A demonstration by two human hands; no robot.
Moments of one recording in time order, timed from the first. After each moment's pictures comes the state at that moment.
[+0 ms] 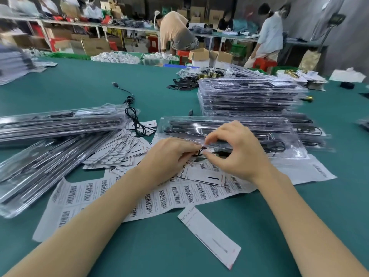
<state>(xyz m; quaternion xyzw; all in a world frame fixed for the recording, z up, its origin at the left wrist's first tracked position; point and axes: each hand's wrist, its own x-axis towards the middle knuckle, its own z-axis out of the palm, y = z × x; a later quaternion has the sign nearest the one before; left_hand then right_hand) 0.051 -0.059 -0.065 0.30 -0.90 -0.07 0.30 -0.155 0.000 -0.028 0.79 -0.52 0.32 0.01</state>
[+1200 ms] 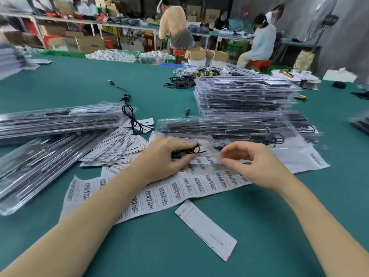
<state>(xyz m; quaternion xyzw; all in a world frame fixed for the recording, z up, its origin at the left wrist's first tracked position) 0.060 -0.054 -0.067 0.28 -0.89 -0.15 0.33 -0.189 0.036 -0.039 0.67 -0.59 0.37 -0.26</state>
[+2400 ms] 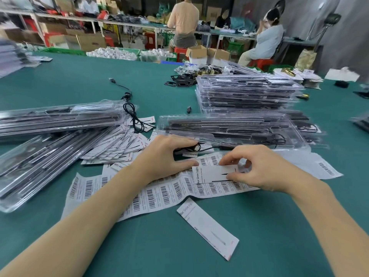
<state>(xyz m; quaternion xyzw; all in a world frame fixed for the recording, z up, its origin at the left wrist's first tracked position) 0.062 -0.058 -0.072 0.29 -0.89 -0.16 0.32 -0.193 0.039 -0.022 0.76 -0.60 0.16 -0.18</state>
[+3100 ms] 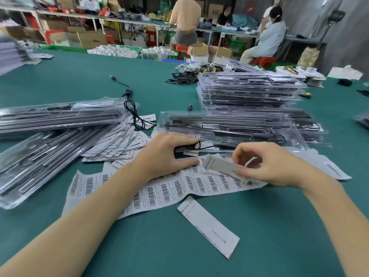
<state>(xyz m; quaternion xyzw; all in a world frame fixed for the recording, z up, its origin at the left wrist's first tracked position) 0.062 -0.059 -0.073 0.30 -0.88 -0.16 0.32 -0.204 0.044 -0.013 0.74 -0.59 0.19 -0.26</state>
